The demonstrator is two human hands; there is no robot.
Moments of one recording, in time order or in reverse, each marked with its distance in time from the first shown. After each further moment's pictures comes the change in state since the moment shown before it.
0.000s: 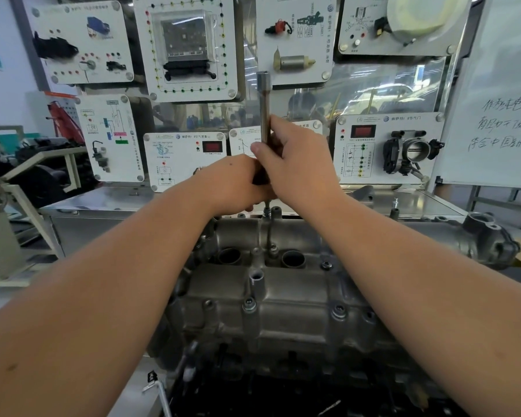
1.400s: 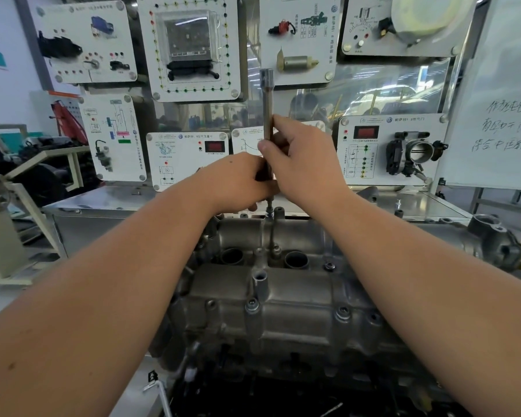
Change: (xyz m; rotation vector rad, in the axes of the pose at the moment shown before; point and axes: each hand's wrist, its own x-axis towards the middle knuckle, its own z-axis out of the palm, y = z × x) left_hand 0.004 -0.005 0.000 -0.070 -0.026 0.009; right_hand 0.005 0.007 0.002 0.019 0.005 0.000
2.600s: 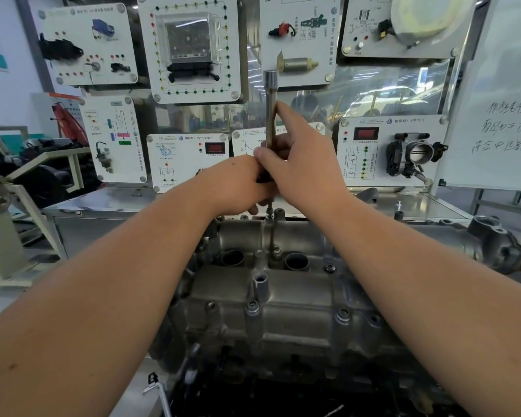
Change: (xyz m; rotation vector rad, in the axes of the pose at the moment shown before) left_hand -0.002 0.002 0.001 -0.050 0.007 -0.002; right_hand -0.004 0.000 -0.001 0.060 -0.015 0.019
